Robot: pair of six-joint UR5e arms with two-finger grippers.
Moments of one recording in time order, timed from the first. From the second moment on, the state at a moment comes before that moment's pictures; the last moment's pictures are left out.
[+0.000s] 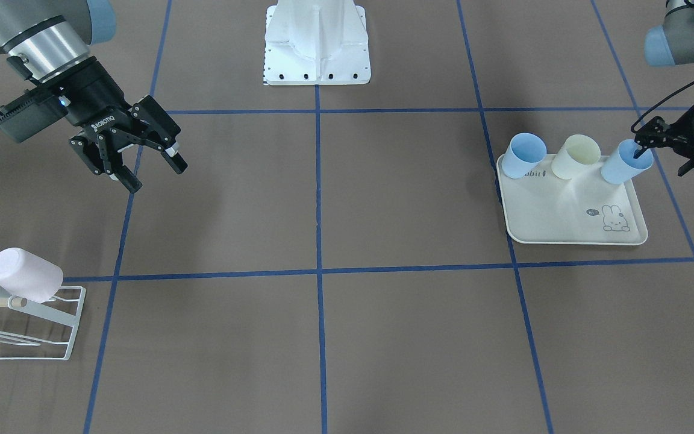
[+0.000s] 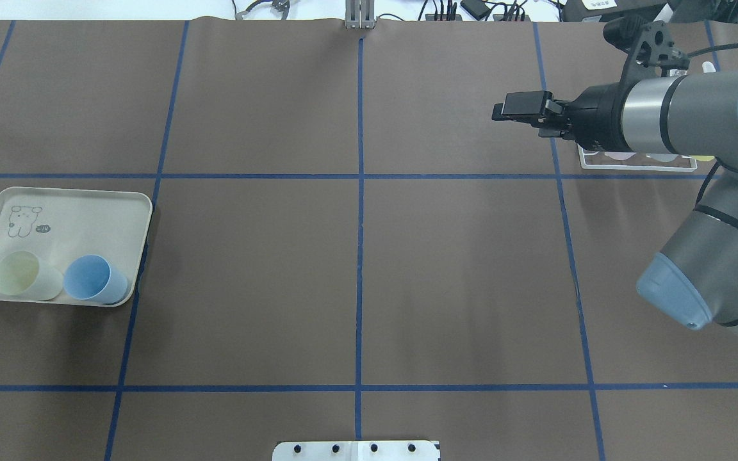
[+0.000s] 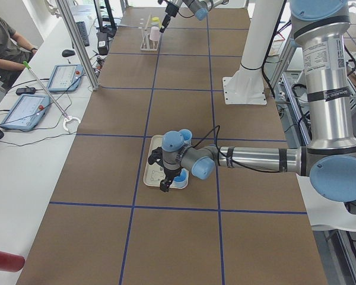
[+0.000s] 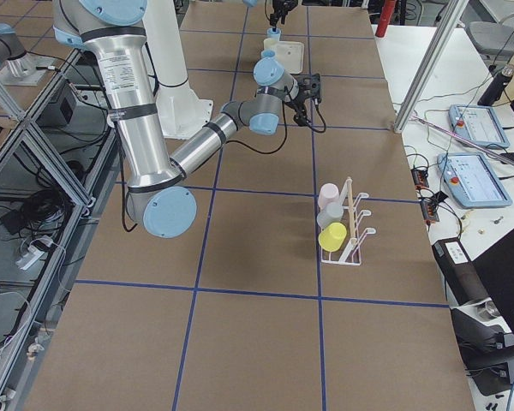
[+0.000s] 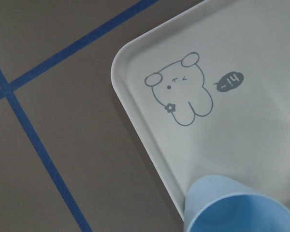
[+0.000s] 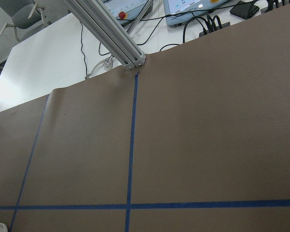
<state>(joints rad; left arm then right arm) -1.11 -1.38 -1.69 -2.07 -2.22 -0.06 0.83 -1.31 1.97 -0.90 1.86 1.33</state>
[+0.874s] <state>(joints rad) -1.10 -1.38 -1.69 -2.06 -2.24 -0.05 0.83 -1.31 1.97 -0.90 1.86 1.33</state>
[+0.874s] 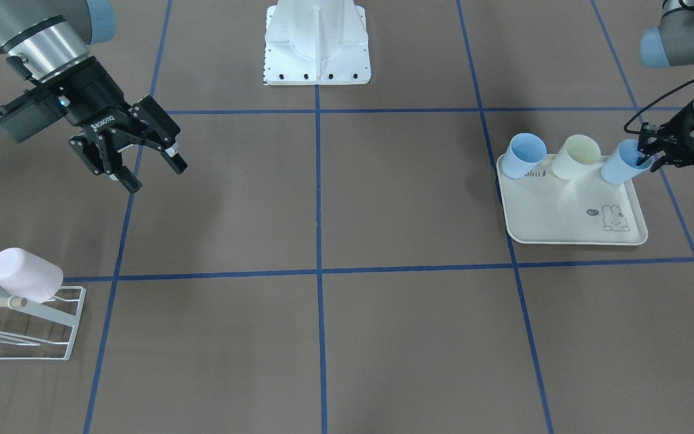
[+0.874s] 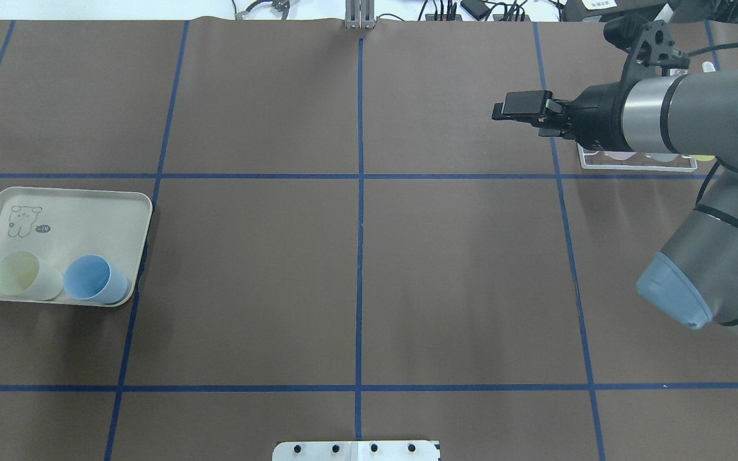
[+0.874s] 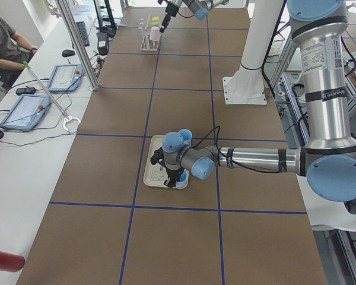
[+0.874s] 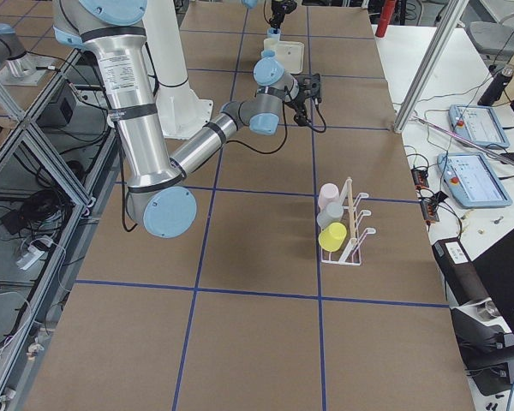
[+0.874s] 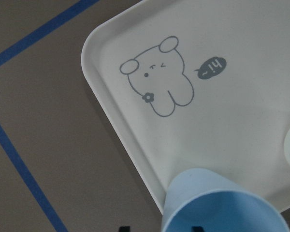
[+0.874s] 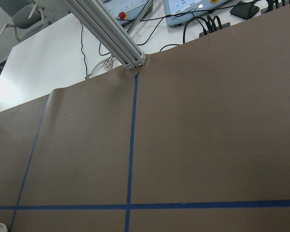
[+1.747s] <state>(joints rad) -1.32 -1.46 -1.79 -2.01 -2.22 -0.13 0.83 -1.31 1.97 -0.90 1.86 1.33</state>
